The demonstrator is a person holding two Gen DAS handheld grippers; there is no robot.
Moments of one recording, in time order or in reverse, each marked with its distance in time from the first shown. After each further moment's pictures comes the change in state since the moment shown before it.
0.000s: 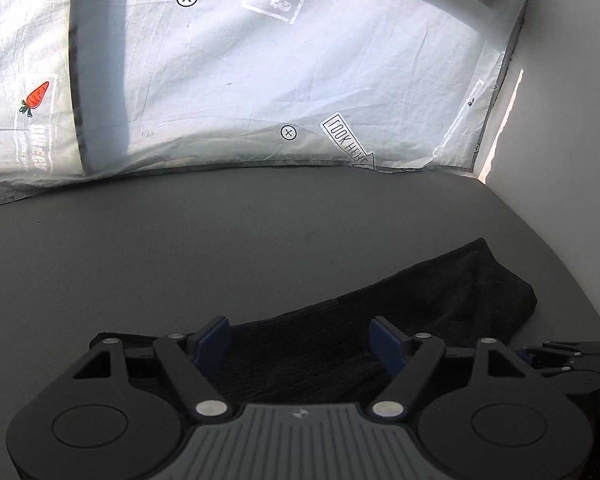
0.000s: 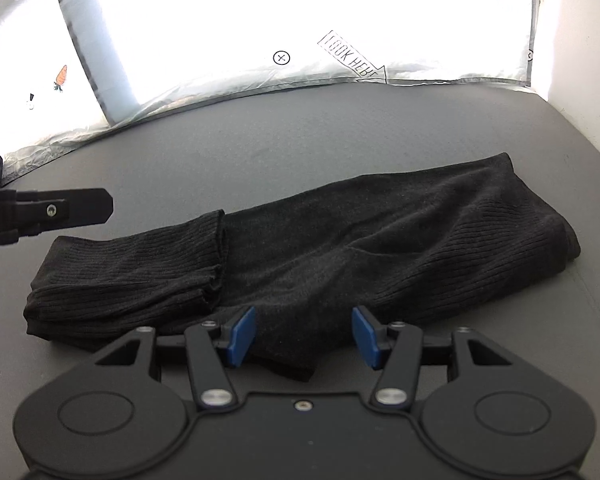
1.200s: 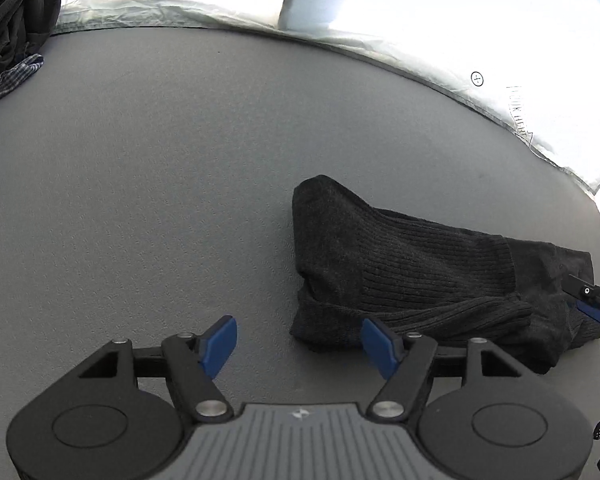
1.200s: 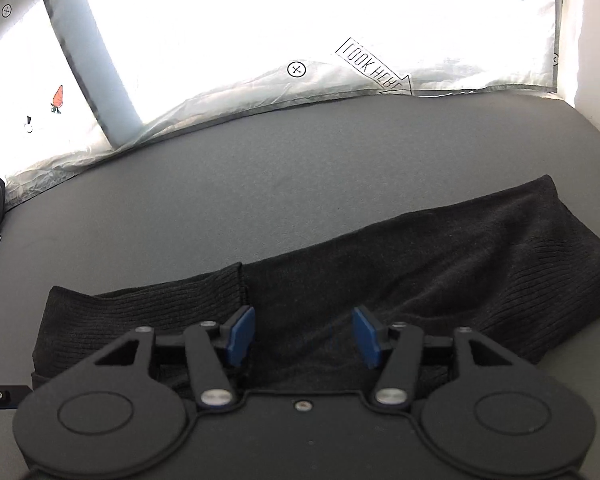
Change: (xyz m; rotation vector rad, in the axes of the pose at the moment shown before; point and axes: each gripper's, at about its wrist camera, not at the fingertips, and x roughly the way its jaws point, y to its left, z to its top) left arm -0.024 0.120 -0.046 -0.324 0.275 0.156; right arm 0.023 -0.011 0.028 0.102 -0.056 0.000
